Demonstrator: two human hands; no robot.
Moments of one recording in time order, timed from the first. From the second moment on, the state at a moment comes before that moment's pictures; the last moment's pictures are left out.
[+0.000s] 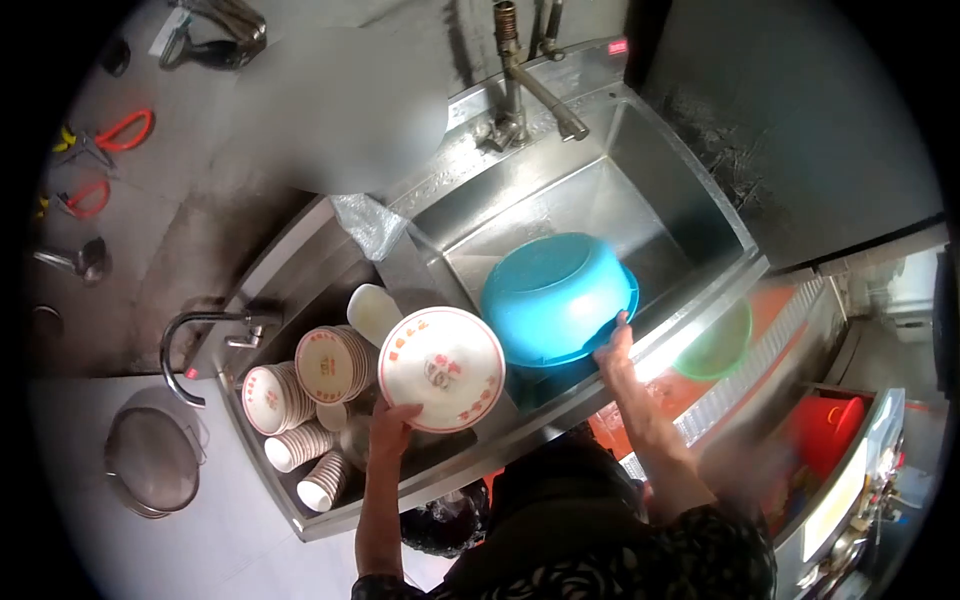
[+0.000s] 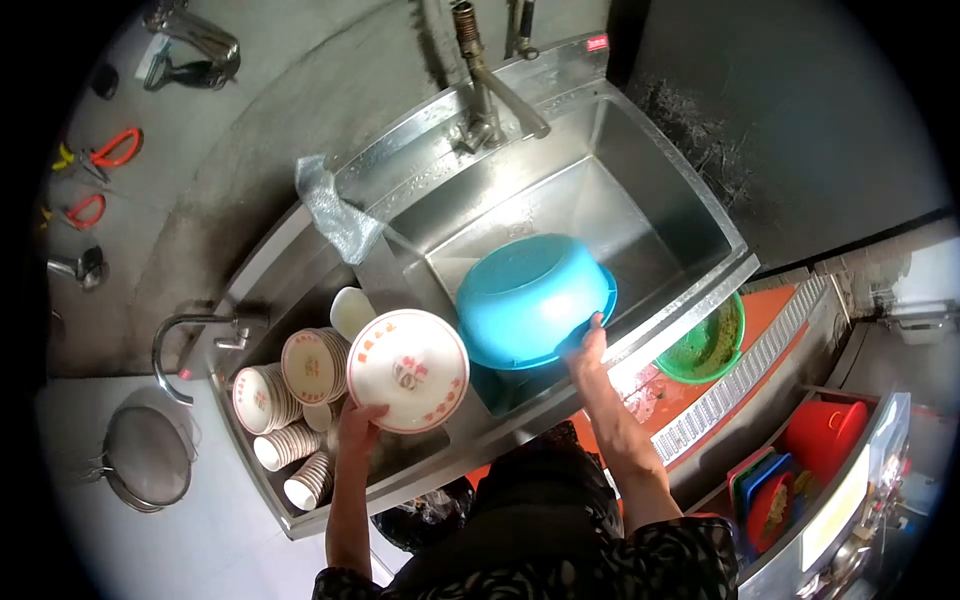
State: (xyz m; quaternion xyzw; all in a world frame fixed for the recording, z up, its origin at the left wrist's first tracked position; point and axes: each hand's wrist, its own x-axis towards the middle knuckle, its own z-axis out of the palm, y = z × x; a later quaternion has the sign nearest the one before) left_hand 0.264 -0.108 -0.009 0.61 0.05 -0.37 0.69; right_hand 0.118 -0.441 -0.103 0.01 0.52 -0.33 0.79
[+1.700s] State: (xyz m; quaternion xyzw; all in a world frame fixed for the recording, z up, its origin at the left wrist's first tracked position) left_hand 0.276 -0.025 -0.103 0.34 0.37 0.01 0.87; right_hand 0.059 -0.599 -0.060 -0.07 0.37 -0.18 0.91
